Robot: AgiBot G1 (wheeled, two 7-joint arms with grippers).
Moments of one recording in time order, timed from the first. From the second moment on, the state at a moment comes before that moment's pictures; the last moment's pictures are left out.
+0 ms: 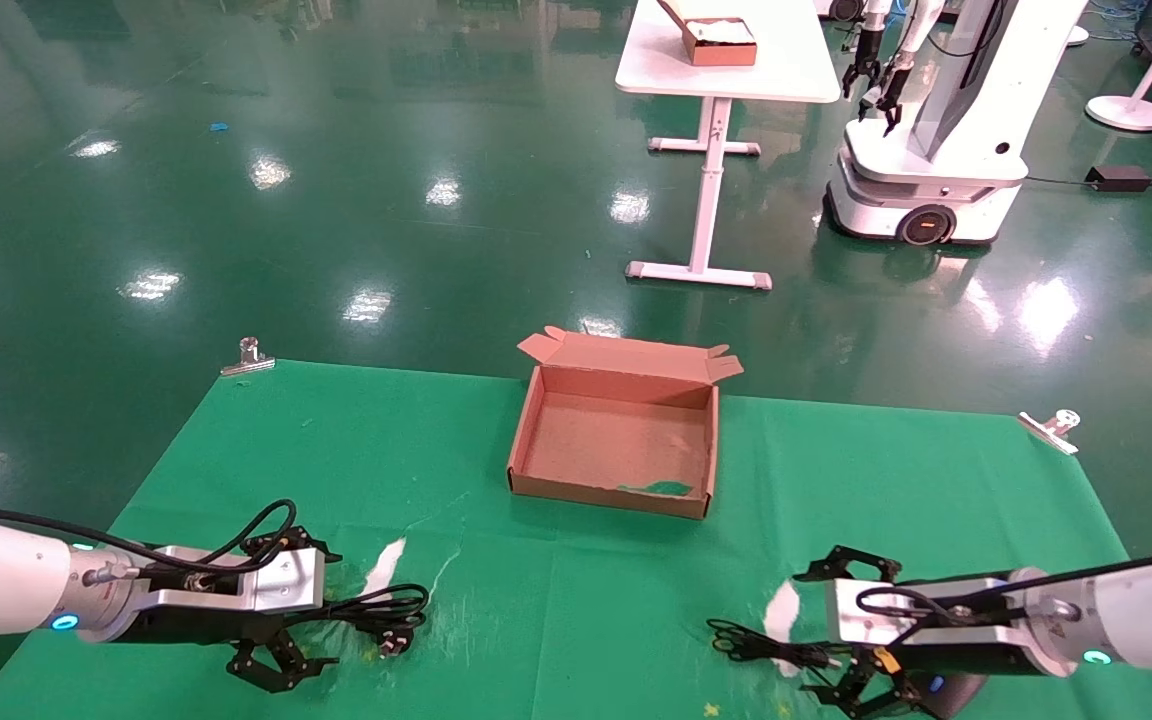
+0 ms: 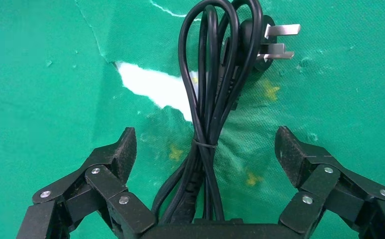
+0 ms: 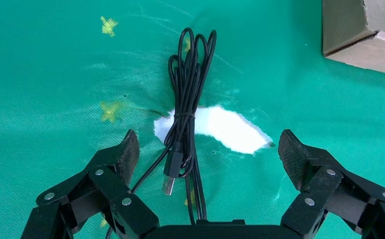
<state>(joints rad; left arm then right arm) -1.64 1.08 0.66 -0.05 1.69 1.16 0.66 1.57 -1.07 -0.66 0.02 -1.52 -1.23 -0.80</state>
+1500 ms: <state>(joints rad) -1.64 1.08 0.66 -0.03 1.69 1.17 0.69 1.57 -1.07 -0.67 0.01 -1.53 -1.21 -0.81</state>
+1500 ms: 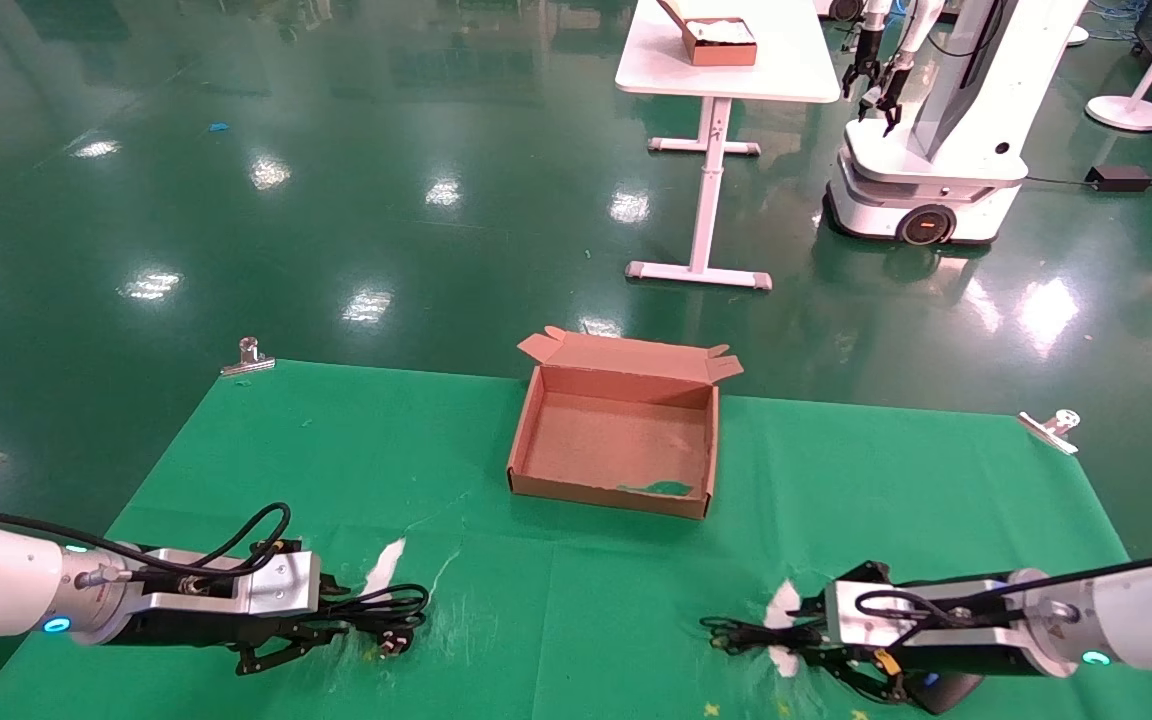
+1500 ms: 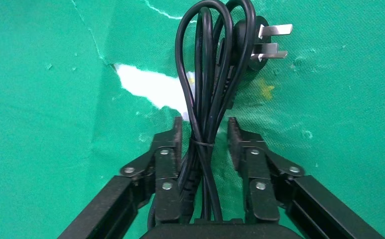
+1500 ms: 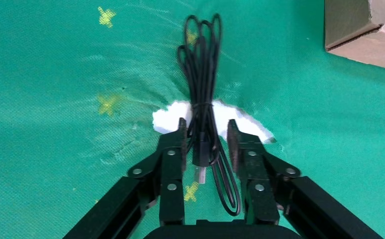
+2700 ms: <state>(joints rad) -1.93 1.23 0.43 0.07 1.35 1.16 0.37 1.84 -1.04 -0.54 0.13 -1.36 -1.26 -0.69</state>
